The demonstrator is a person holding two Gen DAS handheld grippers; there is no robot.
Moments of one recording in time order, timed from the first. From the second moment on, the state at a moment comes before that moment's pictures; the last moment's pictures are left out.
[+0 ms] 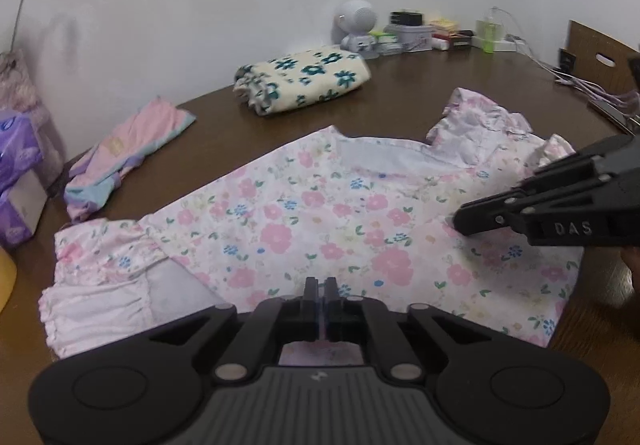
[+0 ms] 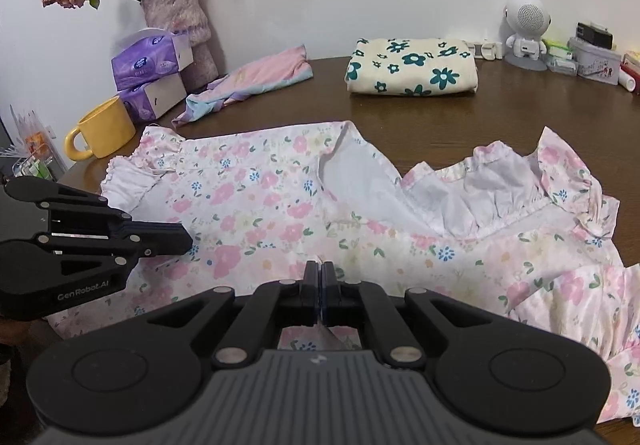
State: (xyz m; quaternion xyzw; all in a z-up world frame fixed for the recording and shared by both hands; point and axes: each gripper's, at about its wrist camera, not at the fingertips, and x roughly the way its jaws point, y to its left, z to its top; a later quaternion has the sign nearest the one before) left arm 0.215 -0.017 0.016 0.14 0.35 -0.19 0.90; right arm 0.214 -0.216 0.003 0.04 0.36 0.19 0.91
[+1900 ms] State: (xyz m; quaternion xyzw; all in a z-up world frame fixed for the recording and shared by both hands) left arm 0.180 -0.031 -0.002 0.10 0.30 -0.25 0.91; right arm 0.166 -0.224 0.000 0.00 0.34 0.17 0.93
